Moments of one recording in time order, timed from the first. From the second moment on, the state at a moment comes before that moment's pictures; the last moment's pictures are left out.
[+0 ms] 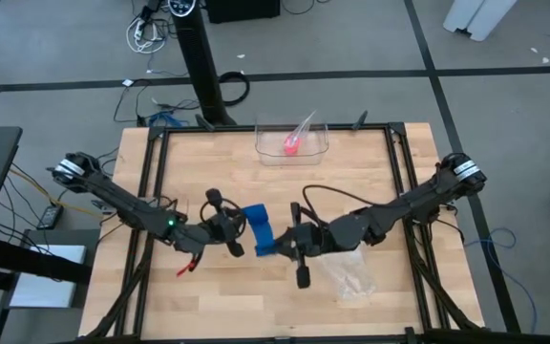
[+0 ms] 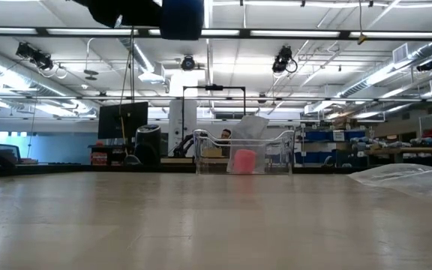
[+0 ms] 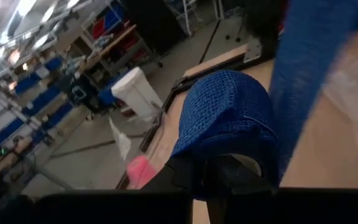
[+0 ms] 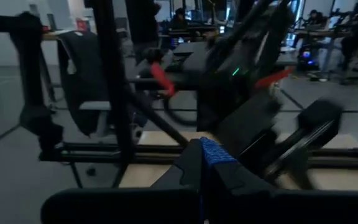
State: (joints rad) left arm -0.48 1.33 0.72 0.33 -1.00 0.31; right arm 0.45 1.60 1.30 0.26 0.37 0.06
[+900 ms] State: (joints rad) left arm -0.62 1.37 0.82 0.47 -0.95 0.50; right arm 0.23 1.60 1.38 0.04 0.25 0.19
